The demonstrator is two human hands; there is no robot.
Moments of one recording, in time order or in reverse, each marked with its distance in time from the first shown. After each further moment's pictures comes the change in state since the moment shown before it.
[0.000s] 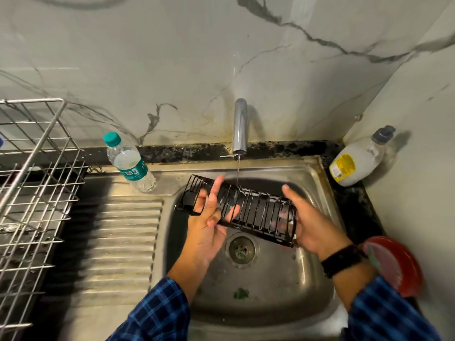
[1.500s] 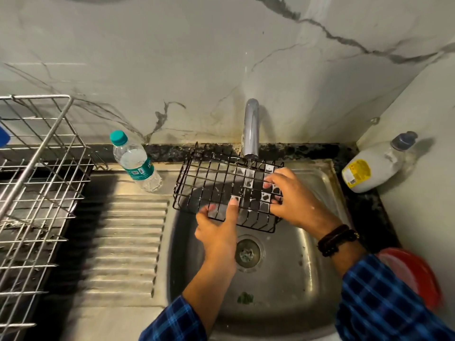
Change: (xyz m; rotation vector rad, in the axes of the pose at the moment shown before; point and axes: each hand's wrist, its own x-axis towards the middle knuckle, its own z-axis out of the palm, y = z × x) left_hand 0.001 -0.019 0.019 0.804 0.738 -0.109; right_hand 0.036 -0.033 0.031 -1.292 0.033 -0.931
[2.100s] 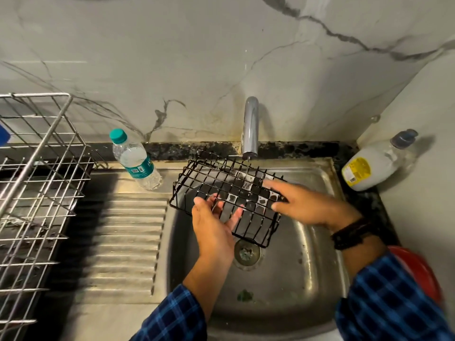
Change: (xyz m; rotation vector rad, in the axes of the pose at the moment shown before) left_hand 0.000 0.013 -0.001 -0.737 -0.127 -0.008; right_hand -0.008 -0.010 -0.034 0.070 -0.459 0.199
